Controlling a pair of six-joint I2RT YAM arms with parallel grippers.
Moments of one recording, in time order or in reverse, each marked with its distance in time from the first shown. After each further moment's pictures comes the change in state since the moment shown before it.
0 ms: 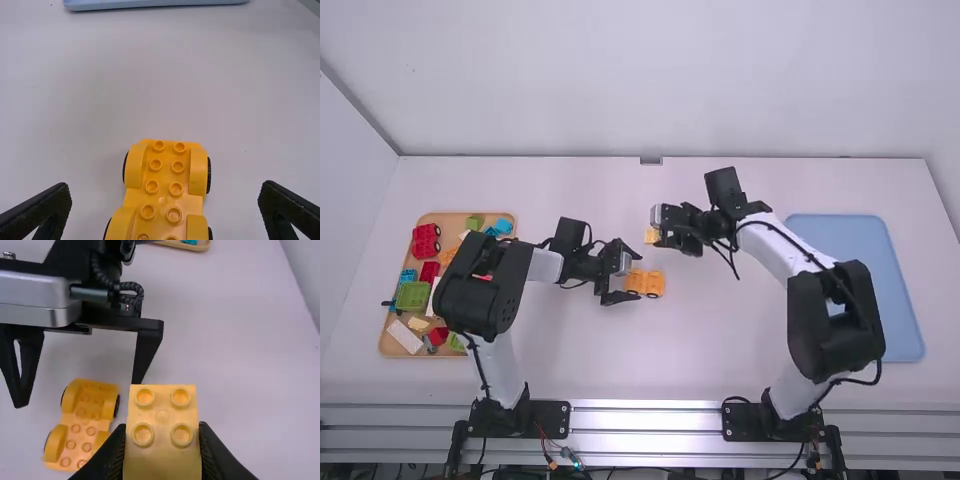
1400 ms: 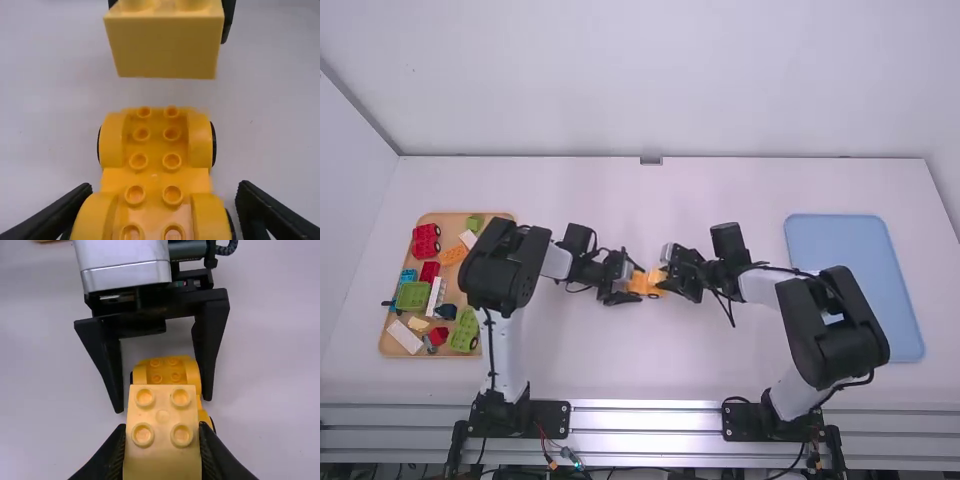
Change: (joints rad) left arm -0.011 0.196 0.074 0.000 0.042 0.118; right arm 0.009 -0.013 -0.447 0.509 -0.080 0.329
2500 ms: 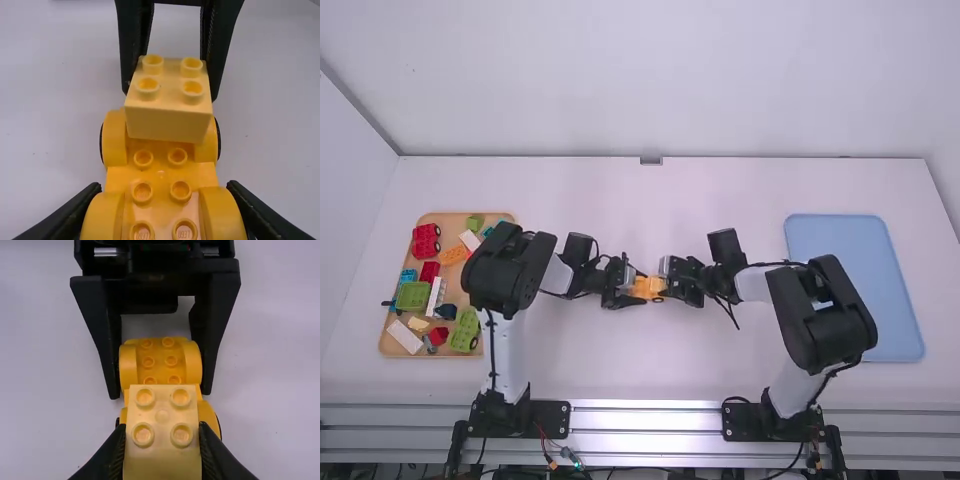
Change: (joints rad) left arm -0.028 -0.002 -0.136 0.328 -0.012 -0.222; right arm 0.000 0.082 -0.002 -0.007 0.025 -0.208
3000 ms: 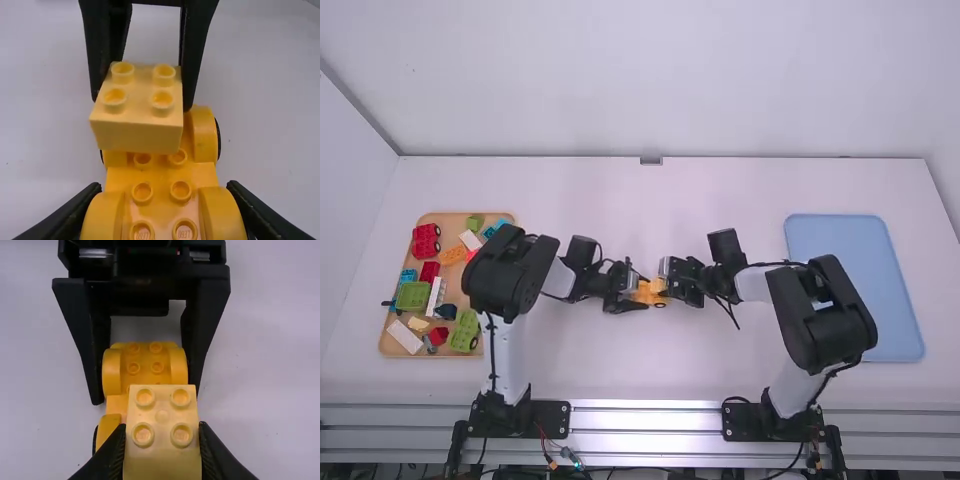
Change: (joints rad) left arm -0.033 -0.026 -0.026 -0.008 -0.028 0.002; right arm -0.001 0.000 0.000 -0.002 0.000 -0.015
